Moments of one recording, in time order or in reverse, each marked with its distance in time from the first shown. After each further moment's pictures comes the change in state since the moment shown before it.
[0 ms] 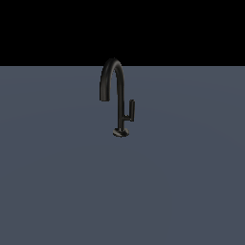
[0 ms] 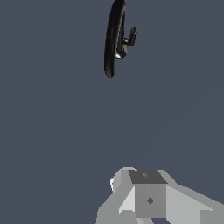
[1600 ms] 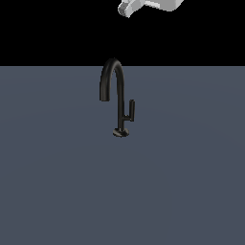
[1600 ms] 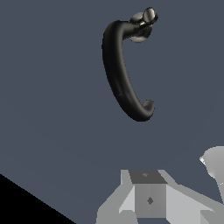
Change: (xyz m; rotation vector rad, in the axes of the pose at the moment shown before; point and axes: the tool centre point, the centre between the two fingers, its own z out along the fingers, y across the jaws) arm 0.196 0.012 0.064 0.524 -0.414 0.537
